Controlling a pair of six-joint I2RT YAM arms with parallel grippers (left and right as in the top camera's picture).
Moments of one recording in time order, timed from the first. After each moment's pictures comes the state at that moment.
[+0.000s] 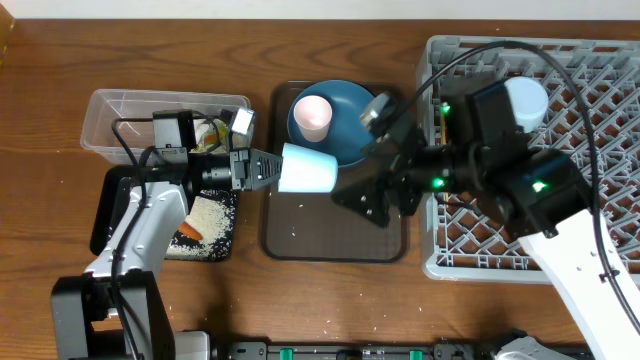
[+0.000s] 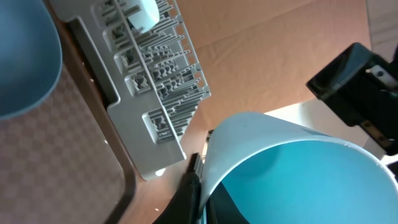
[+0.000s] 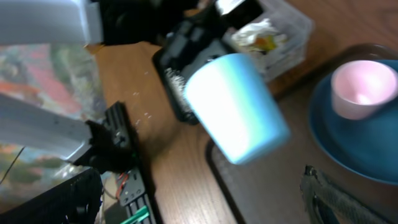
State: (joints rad) left arm 0.05 1.53 0.87 -0.28 1.49 -0.26; right arm 0.47 1.33 1.47 -0.93 -0.71 -0.07
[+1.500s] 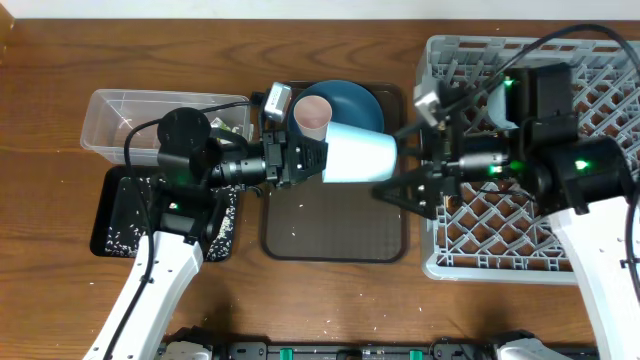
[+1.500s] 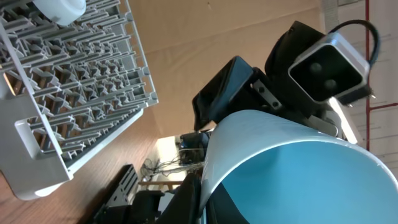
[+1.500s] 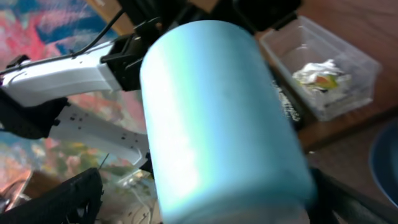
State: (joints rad) left arm -0.23 1.19 0.87 0.29 1.24 -1.28; right arm 0.26 1.34 1.47 -0.99 -1.21 -0.23
